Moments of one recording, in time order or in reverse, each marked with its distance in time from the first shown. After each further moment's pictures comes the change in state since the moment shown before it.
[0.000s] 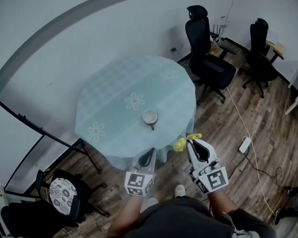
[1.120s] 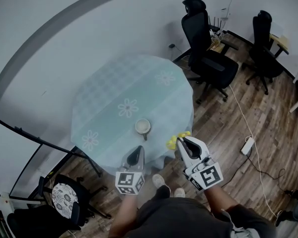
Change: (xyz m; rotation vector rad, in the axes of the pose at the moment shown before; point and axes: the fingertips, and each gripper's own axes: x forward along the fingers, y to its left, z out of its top) left arm 0.103 0.049 0.009 -0.015 0.040 0.139; right arm 0.073 -0.096 -0.026 0.057 -0.007 0.083
